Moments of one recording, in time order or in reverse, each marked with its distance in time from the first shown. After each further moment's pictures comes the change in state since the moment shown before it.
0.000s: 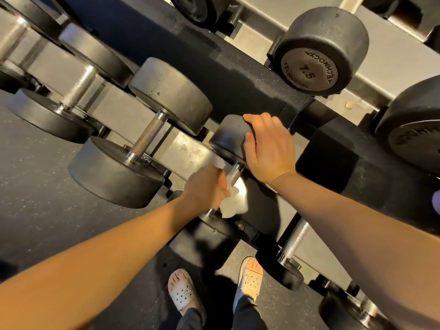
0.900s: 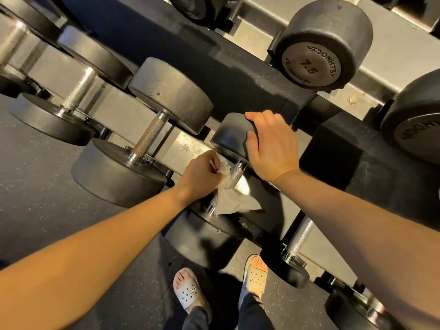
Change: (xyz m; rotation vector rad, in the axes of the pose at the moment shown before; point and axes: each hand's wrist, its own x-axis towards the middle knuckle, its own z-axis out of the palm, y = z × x) left_hand 0.022 -0.027 -0.006 -0.244 0.150 0.063; right_hand -0.001 0.000 0.001 0.013 -0.004 0.009
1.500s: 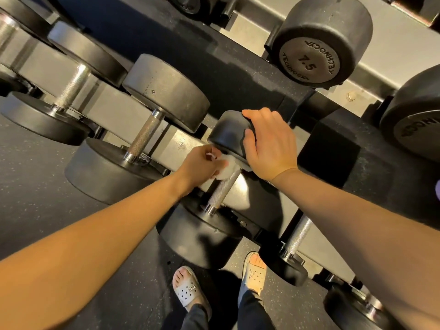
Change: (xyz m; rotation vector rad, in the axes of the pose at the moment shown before) left_hand 0.015 0.010 -0.008 -0.318 -0.084 -0.130; right_hand -0.001 0.001 -0.003 0.036 0.013 -0.012
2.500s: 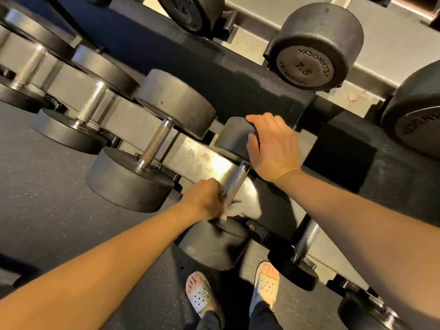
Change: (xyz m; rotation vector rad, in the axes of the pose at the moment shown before) left_hand -0.041 -0.010 0.015 0.779 -0.136 -0.052; right_hand 0.000 0.003 0.003 0.027 0.035 0.001
